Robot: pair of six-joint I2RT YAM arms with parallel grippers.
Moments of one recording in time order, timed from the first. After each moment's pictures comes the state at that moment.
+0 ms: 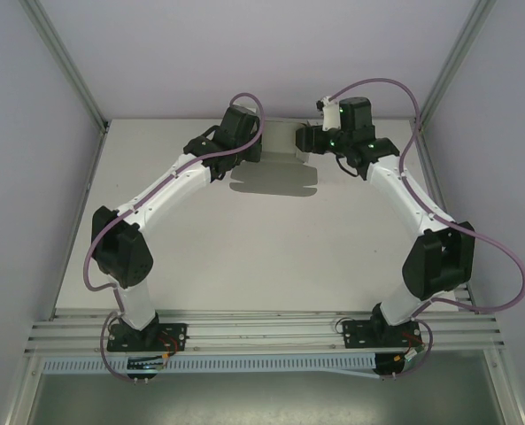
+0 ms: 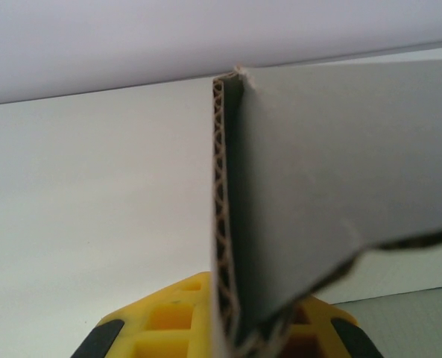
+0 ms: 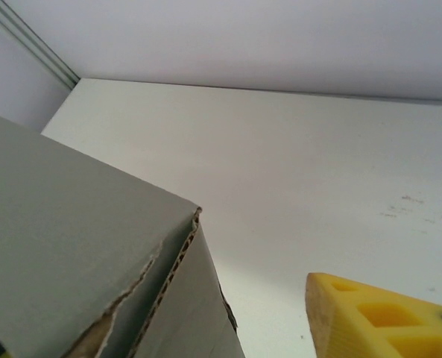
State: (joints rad) left arm -0.62 1.83 1.74 -0.58 -0.25 -0.33; right arm 0.34 1.60 1.47 -0.42 -0.30 0.17
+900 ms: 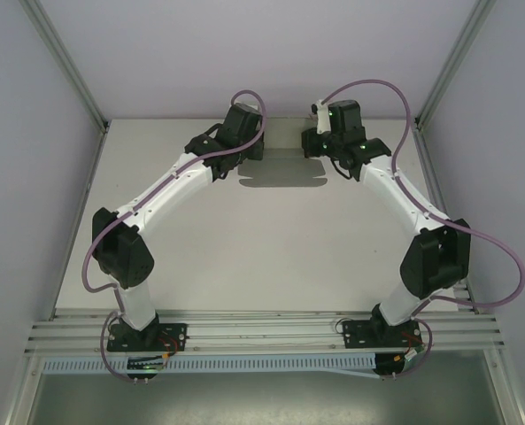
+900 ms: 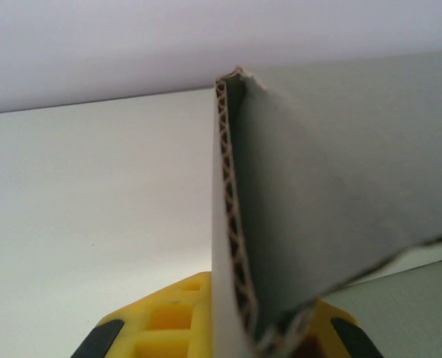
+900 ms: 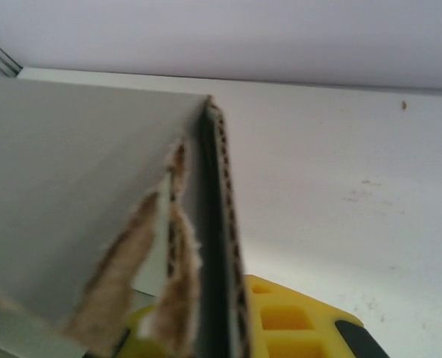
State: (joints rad) left arm -0.65 1.83 1.79 -0.62 -0.30 -0.35; right arm 0.39 1.63 1.49 -0.45 -0.12 0.18
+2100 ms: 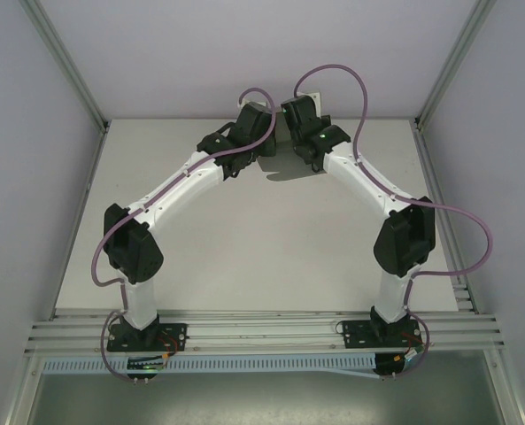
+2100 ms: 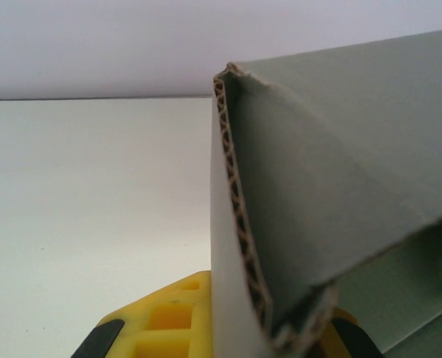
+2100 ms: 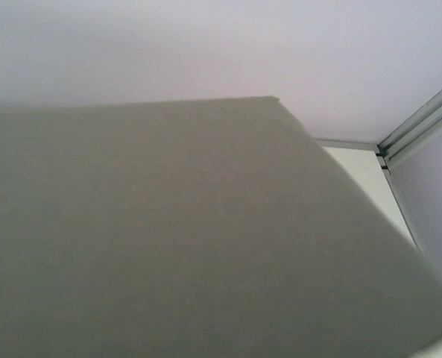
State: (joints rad) left arm -0.69 1.90 1.88 -0.62 -0.32 -0.48; right arm 0.56 1.86 1.77 -0.61 0.68 0.14
